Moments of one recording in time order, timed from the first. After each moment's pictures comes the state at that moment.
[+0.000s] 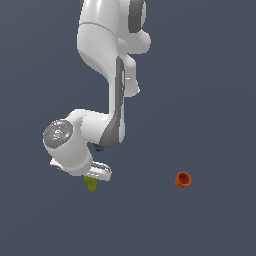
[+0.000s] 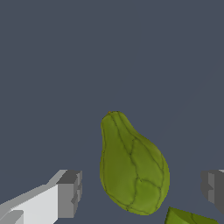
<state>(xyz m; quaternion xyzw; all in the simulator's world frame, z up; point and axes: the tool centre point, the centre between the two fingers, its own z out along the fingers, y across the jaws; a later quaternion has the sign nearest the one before) 0.124 -0.161 0.080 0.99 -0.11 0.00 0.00</state>
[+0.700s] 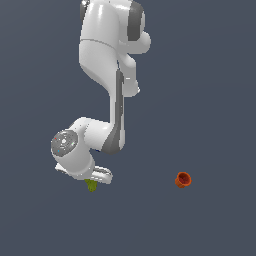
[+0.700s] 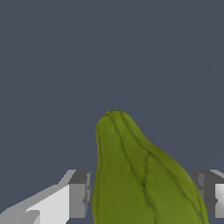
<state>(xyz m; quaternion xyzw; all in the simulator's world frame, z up) 0.124 -0.161 0.041 0.99 -0.11 0.00 0.00</state>
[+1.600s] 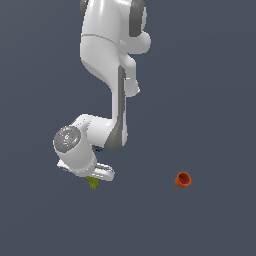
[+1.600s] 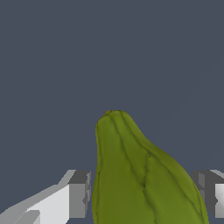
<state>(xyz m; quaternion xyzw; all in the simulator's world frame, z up) 0.116 -0.153 0.048 0.99 -0.11 0.00 0.00</state>
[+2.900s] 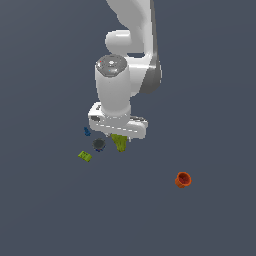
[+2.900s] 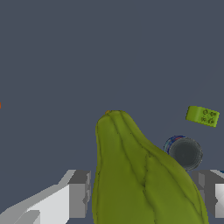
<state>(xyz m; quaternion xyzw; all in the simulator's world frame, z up) 0.012 -0.036 0.184 0.99 -0.11 0.00 0.00</state>
